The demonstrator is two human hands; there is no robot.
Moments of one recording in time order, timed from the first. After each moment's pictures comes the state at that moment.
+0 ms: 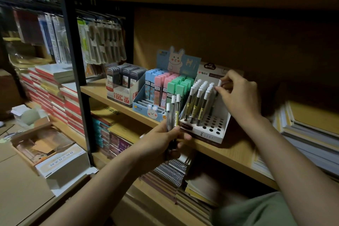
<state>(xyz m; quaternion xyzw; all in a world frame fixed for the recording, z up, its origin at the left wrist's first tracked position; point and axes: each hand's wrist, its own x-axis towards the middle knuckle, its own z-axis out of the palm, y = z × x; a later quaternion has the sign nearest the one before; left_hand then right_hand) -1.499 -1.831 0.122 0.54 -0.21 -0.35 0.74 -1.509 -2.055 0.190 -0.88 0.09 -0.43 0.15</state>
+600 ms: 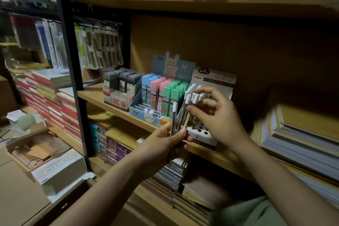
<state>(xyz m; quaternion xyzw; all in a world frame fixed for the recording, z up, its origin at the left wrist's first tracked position) -1.508 -1.838 0.127 0.47 -0.27 -0.36 0.76 -1.547 -2.003 0.174 -0.80 -0.08 -0.31 0.51</state>
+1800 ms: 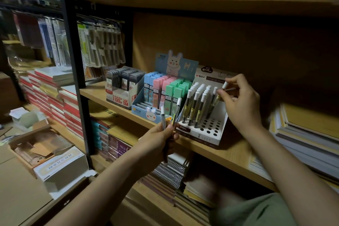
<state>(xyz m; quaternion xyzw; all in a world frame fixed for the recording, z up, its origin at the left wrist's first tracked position) -1.497 -1.838 0.118 0.54 -0.15 -0.29 0.78 -1.519 -2.066 0.176 -0.83 0.01 -0.48 0.28</state>
